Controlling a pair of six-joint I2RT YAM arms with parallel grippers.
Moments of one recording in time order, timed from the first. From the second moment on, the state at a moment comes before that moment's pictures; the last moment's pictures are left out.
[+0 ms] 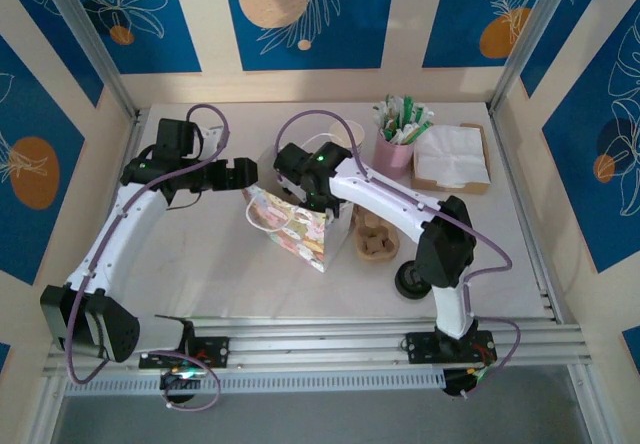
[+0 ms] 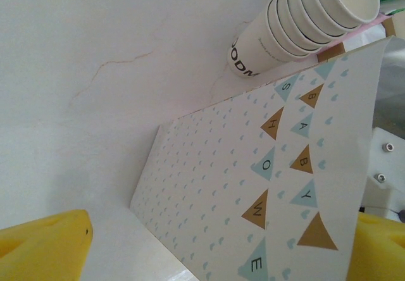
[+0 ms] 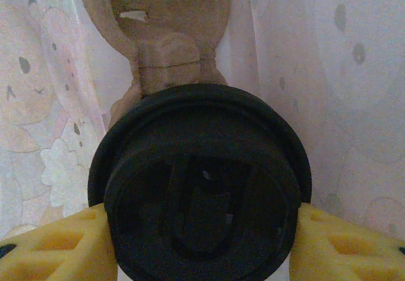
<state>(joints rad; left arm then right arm) -0.20 1.32 1.28 -0.83 0.44 -0.23 0.87 1.96 1.84 -1.33 0.13 0.01</state>
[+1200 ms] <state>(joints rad) -0.21 1.32 1.29 -0.84 0.40 -0.23 0.86 2.00 2.03 -1.42 0.07 0.13</state>
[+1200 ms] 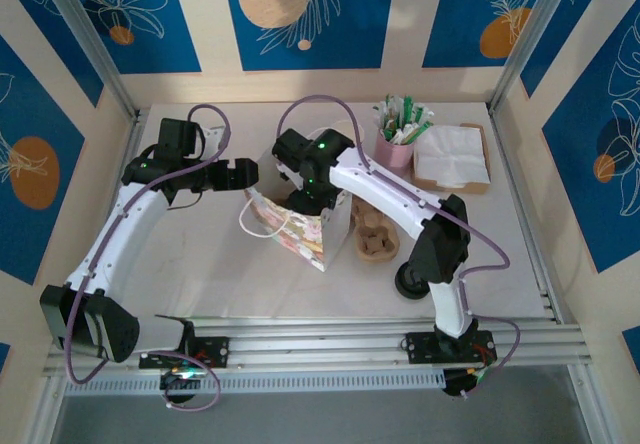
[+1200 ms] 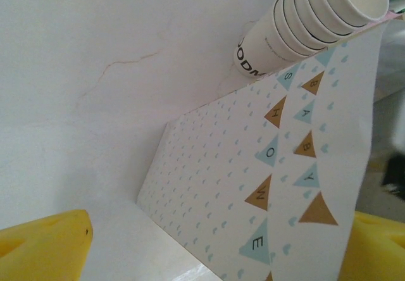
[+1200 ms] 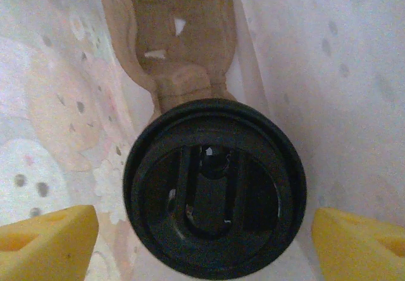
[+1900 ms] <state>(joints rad) -0.21 1.33 1.37 -0.86 0.37 -0.23 0.86 1.97 2.33 -1.54 0.05 0.25</state>
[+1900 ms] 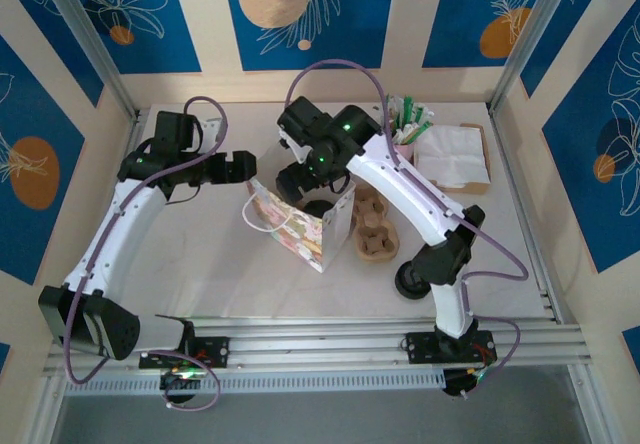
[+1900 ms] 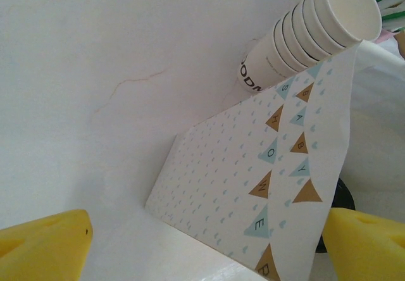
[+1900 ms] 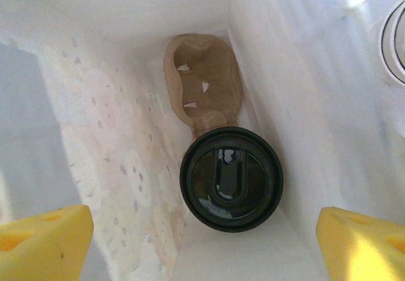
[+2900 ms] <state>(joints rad) -0.21 1.18 1.40 -0.92 0.27 -0.23 0.88 1.70 2.32 -1.54 0.16 0.29</state>
